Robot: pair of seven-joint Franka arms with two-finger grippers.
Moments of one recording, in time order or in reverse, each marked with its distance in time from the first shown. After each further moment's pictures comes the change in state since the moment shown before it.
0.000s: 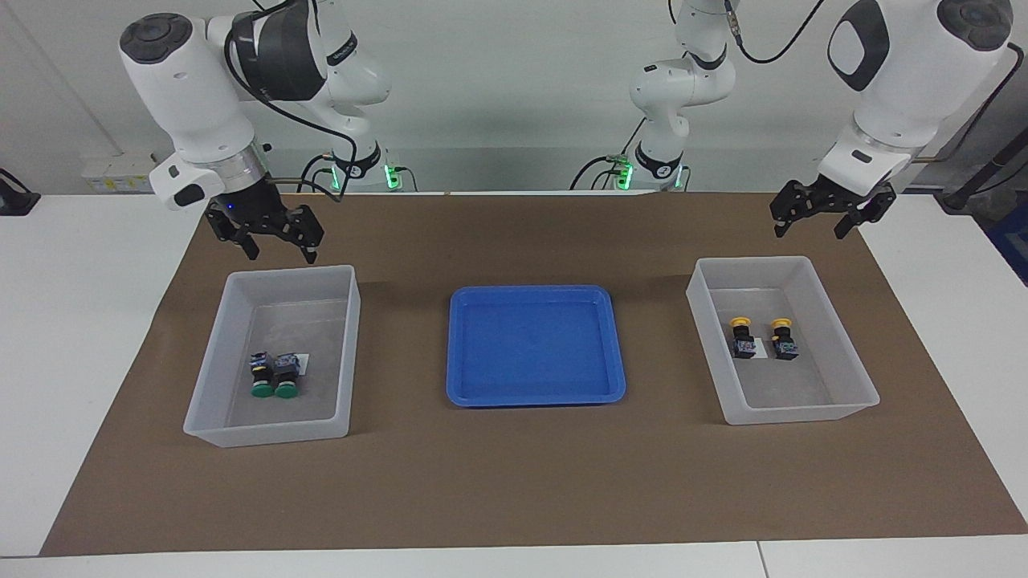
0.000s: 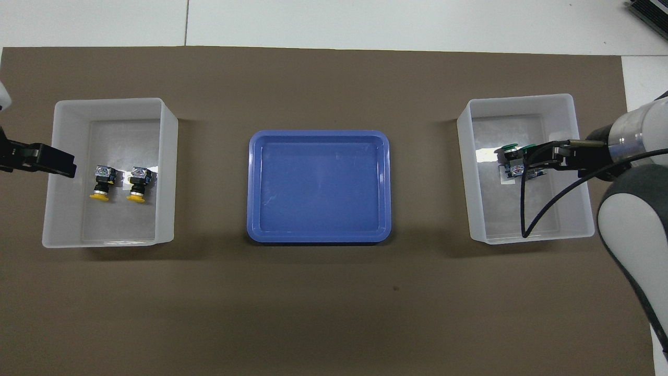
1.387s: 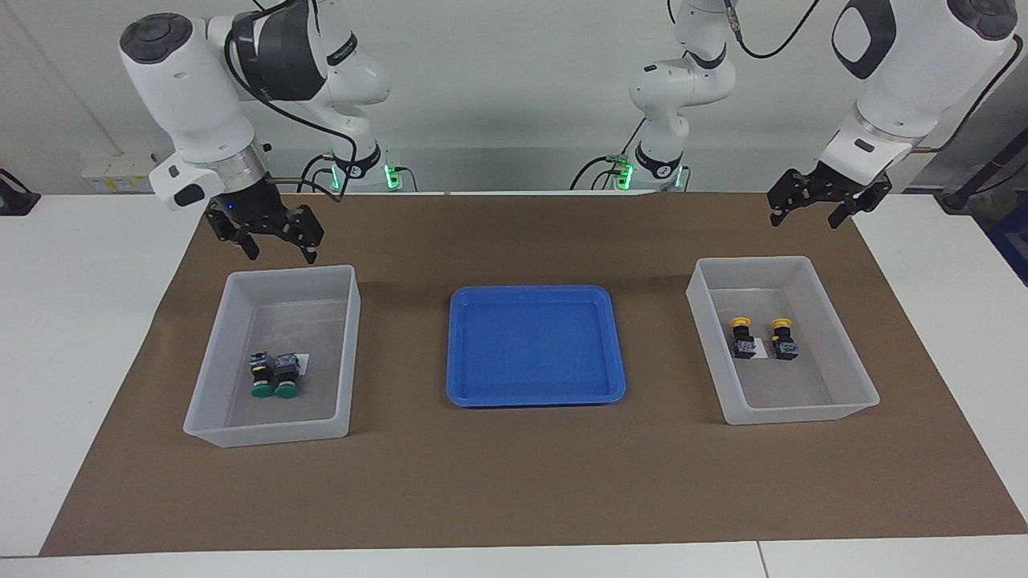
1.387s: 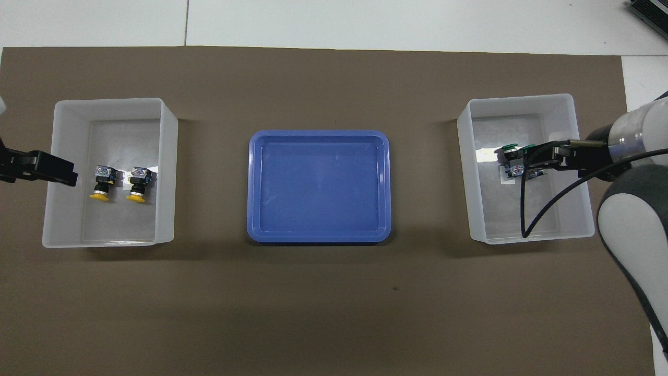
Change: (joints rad) left arm 0.001 -0.023 0.013 -0.038 -0.033 -0.020 -0.014; right arm 0.000 0.000 0.000 0.000 0.000 0.000 0.000
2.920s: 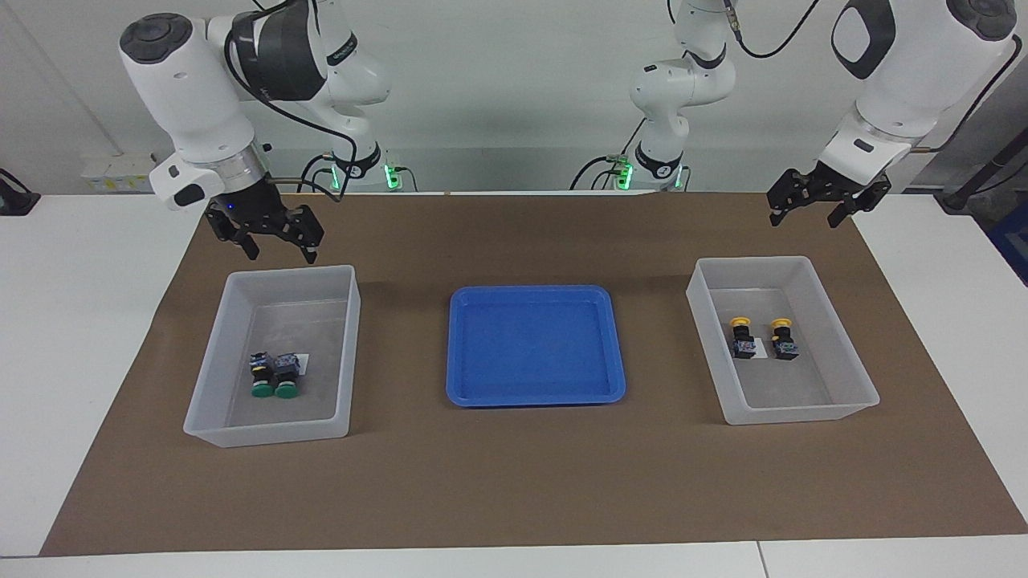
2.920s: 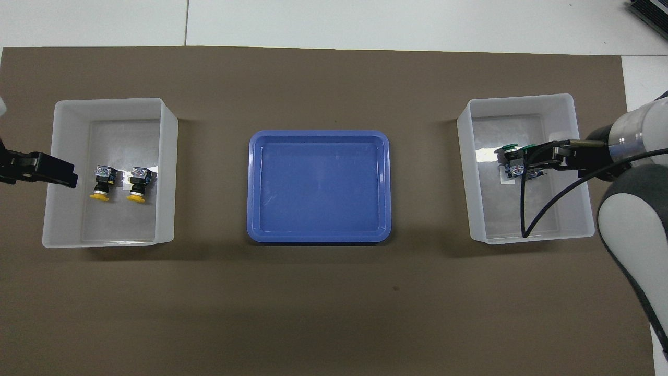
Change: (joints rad) left arm 0.000 -0.001 0.001 -0.002 -0.001 -0.007 0.000; right arm 0.000 0.000 0.000 0.000 0.000 0.000 0.000
